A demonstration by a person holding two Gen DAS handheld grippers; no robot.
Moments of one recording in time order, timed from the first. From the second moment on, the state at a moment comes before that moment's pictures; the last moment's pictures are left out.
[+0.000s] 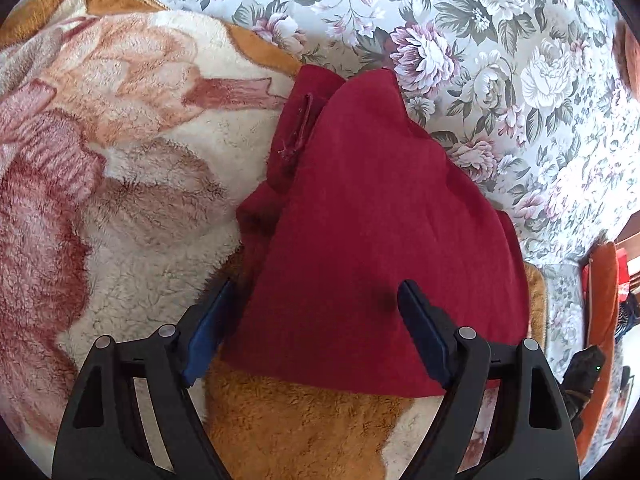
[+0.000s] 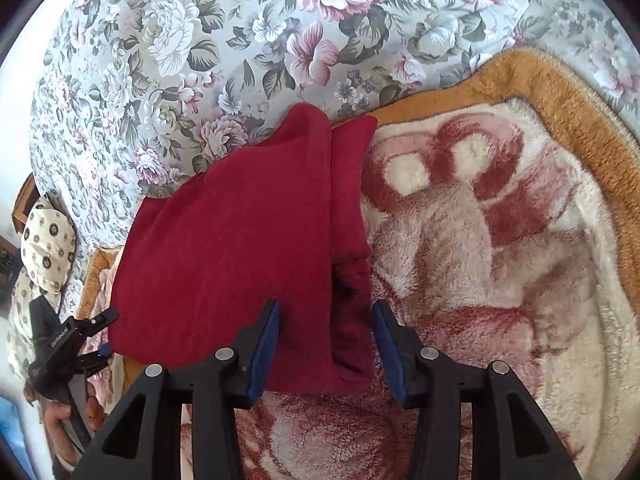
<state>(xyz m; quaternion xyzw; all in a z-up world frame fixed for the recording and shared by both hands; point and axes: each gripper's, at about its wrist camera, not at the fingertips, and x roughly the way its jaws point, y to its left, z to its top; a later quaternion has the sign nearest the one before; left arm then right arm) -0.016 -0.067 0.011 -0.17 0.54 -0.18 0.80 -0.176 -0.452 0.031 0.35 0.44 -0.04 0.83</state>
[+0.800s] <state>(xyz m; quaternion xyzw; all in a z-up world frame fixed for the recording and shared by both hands) -0.125 -0.069 0.049 -0.04 0.53 -0.25 0.81 -0.250 -0.420 0.087 0.28 0.45 0.03 0.85</state>
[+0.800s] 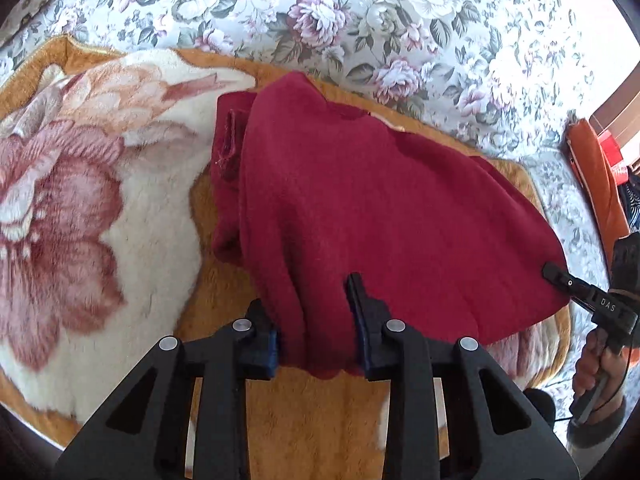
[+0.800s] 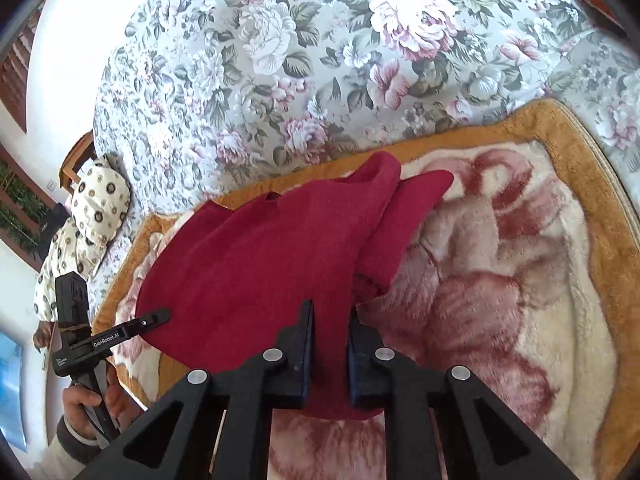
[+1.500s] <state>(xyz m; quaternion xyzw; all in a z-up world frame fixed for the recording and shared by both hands) -0.094 -0.086 0.075 0.01 0.48 -0.17 0.86 -0.148 -0.405 0.084 0.20 0.46 -0.04 0.86</state>
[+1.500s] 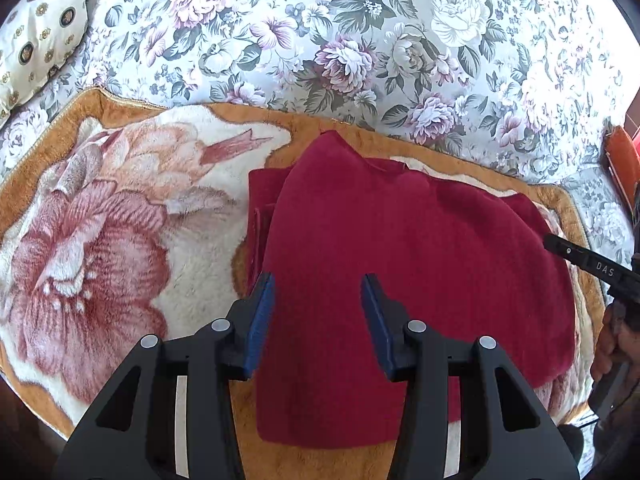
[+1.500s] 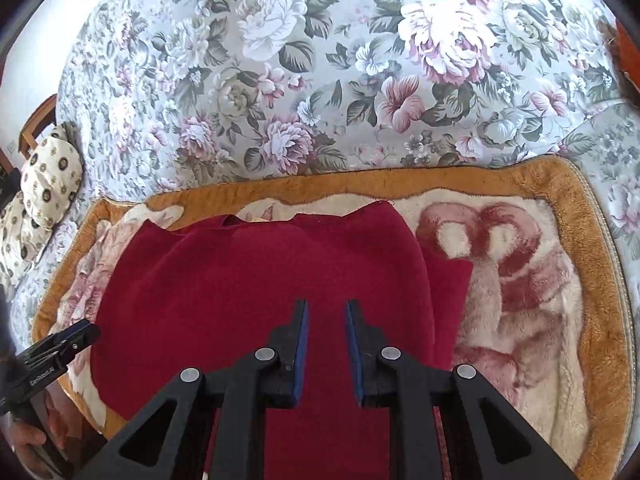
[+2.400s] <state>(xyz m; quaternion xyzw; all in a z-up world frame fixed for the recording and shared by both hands) -0.128 -0.038 0.036 -0.07 0.55 -0.16 0.82 -0.075 -0.294 0.061 0.13 0.52 0.04 0.84</state>
